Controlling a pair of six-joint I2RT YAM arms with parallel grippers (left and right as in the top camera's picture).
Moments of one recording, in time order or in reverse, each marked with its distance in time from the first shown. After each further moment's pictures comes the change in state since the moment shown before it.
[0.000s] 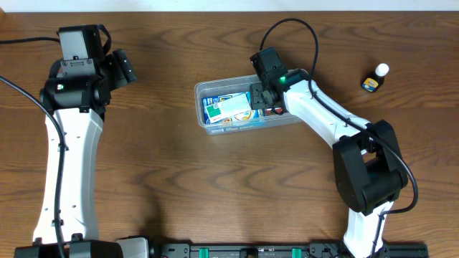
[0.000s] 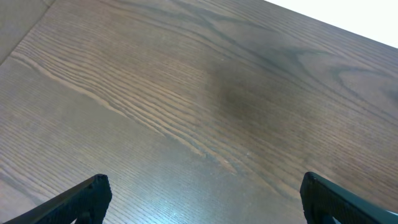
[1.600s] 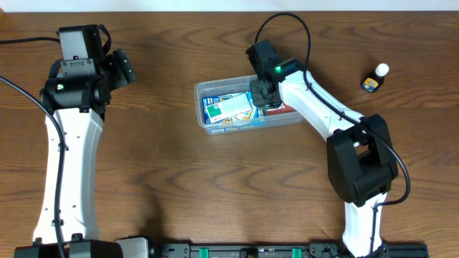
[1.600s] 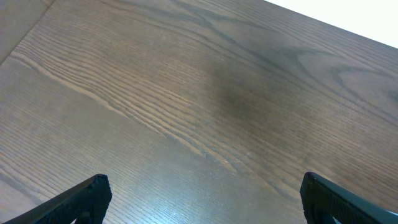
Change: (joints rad) left arm 0.000 0.000 0.000 0.000 0.000 0.000; right arm 0.000 0.079 0.147 -0.142 0.035 -0.065
